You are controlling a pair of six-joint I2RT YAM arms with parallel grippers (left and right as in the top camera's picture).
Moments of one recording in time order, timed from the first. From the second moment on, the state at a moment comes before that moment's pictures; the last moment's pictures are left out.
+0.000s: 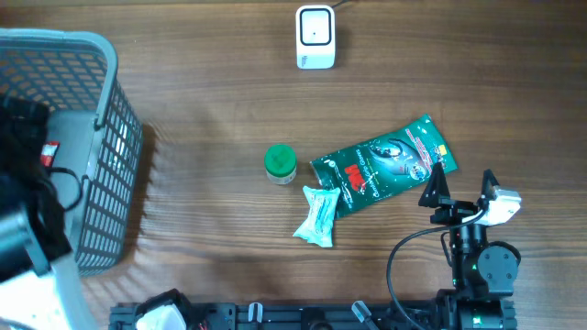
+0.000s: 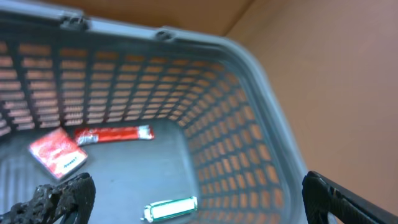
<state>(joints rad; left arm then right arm) 0.45 1.08 1.42 -0.90 -0.33 -0.81 -0.02 0.01 0.01 0.01 0.05 0.23</state>
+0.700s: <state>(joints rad) 0.69 1.72 1.27 -0.88 -0.24 -0.36 -0.02 0.01 0.01 0.01 0.05 0.23</state>
